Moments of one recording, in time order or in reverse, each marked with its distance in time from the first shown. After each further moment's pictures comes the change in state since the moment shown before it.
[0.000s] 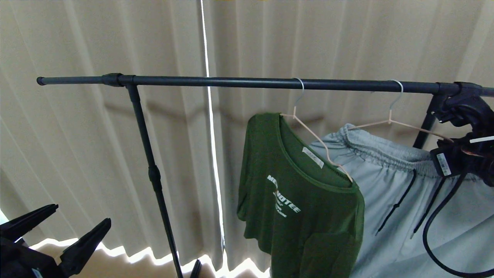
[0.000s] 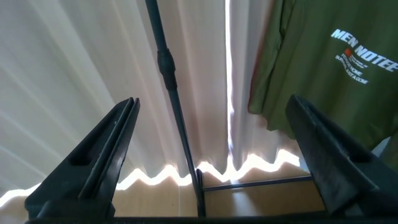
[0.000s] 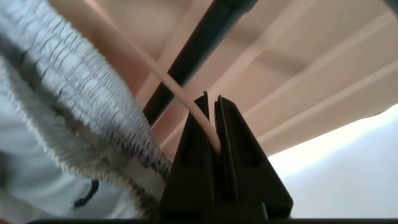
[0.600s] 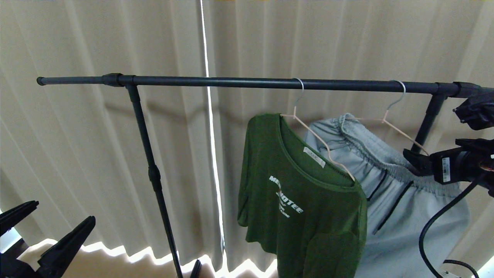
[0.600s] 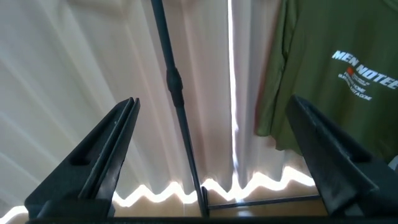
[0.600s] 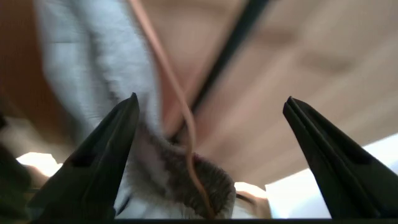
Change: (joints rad) left arm 0.004 -0.097 -0.001 0.008 0.008 0.025; right arm 0.031 -0.085 0.069 -0.010 0.194 0.227
